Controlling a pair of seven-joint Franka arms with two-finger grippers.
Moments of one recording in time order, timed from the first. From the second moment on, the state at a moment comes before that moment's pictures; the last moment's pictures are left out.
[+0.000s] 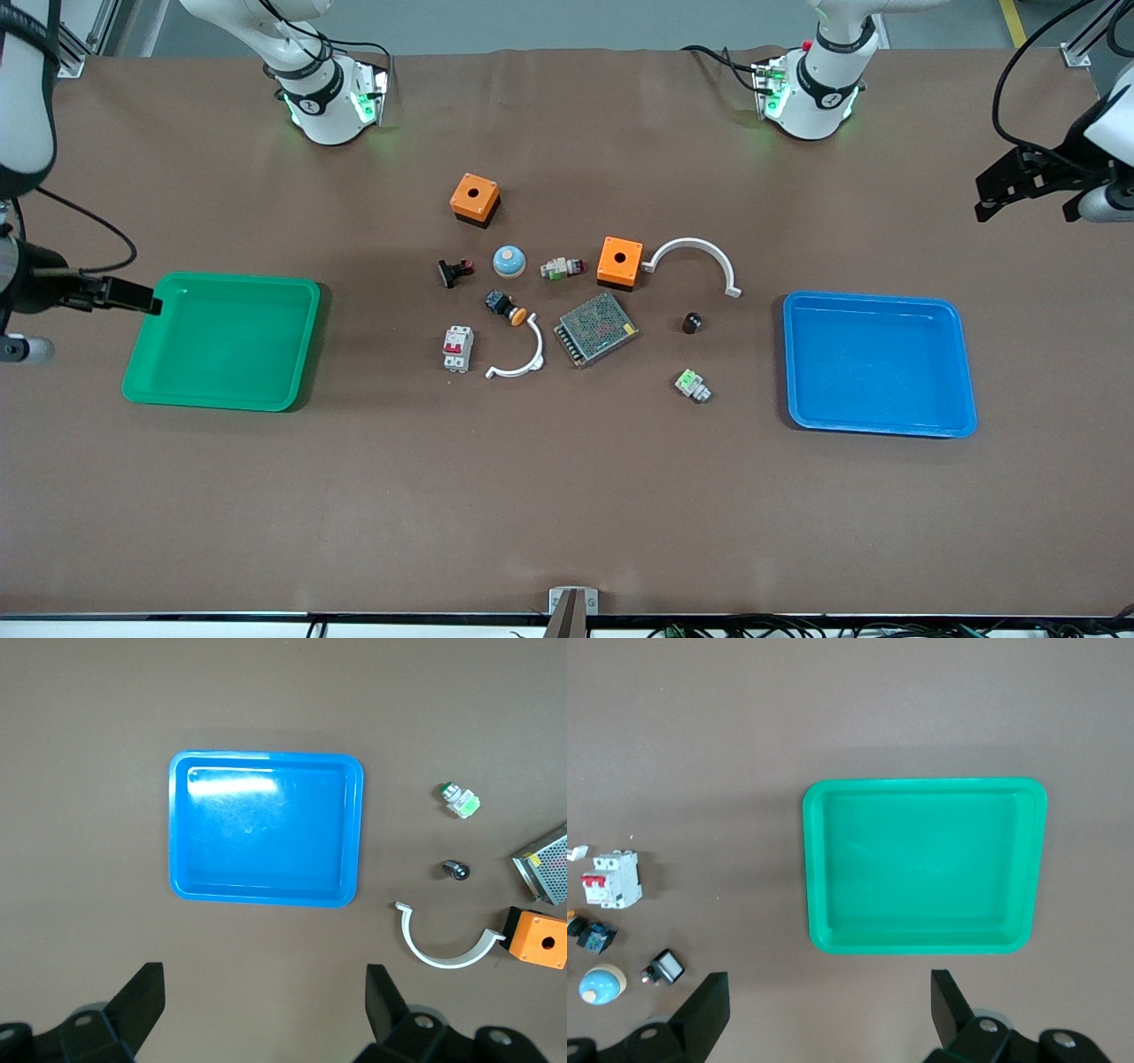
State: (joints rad) left arm -0.01 -0.06 -0.08 -1.58 0.04 1.55 -0.04; right arm 0.01 0.18 -0.11 -1.51 0.05 1.57 -0.03
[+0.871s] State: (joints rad) left arm 0.00 -0.07 -0.10 -1.58 0.04 1.55 -0.10; right arm 0.01 -0.06 -0.11 -1.70 0.05 1.59 -0.03
